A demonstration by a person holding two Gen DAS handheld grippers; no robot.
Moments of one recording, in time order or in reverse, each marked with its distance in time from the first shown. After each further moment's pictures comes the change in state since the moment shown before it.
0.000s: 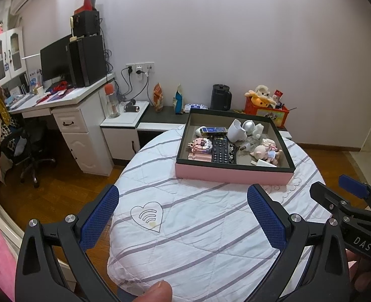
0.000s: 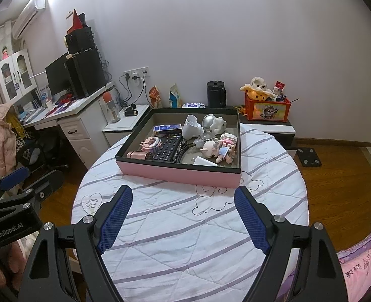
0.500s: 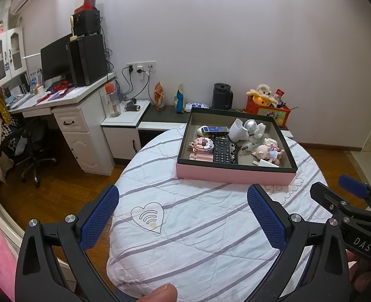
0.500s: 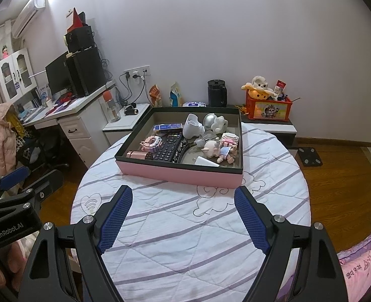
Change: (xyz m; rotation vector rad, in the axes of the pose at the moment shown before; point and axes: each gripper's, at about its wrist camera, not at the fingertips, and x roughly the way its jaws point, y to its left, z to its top) left arm 0.003 0.004 0.000 -0.001 0.003 0.001; right arm 0.008 -0.001 0.001 -0.001 0.007 0.002
